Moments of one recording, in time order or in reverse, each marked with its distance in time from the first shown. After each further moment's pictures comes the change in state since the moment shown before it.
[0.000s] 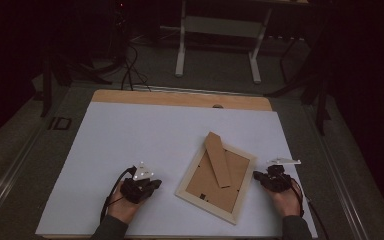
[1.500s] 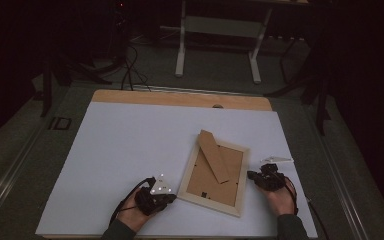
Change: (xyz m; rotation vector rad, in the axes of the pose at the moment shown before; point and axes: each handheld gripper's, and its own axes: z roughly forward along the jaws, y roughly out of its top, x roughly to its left) left arm -0.039 0.002 0.014 0.061 -0.137 0.191; right arm 0.015 0.007 0.008 0.014 0.024 -0.012
